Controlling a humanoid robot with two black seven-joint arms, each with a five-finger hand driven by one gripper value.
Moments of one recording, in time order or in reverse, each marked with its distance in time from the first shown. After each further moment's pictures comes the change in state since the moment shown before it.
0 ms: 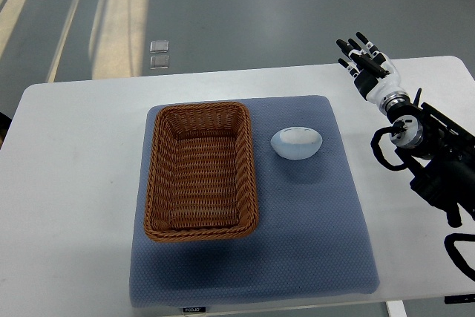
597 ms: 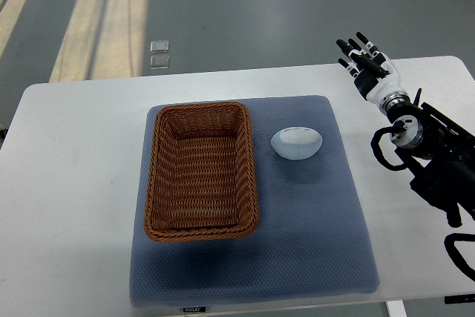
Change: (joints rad) left arm 0.006 0.000 0.004 0.005 0.001 0.001 0.000; right arm 0.000 0.000 0.000 0.000 0.000 0.000 0.000
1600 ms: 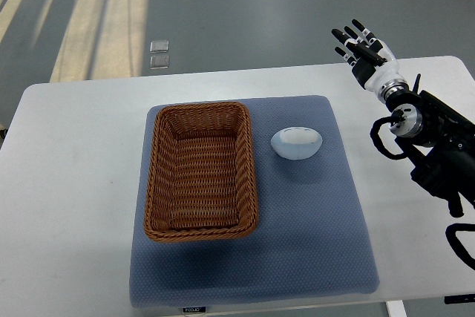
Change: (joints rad) left arm 0.000 0.000 0.000 0.000 0.000 0.000 0.000; right arm 0.060 -0.012 -0.049 0.011 -0.053 -0.011 -0.012
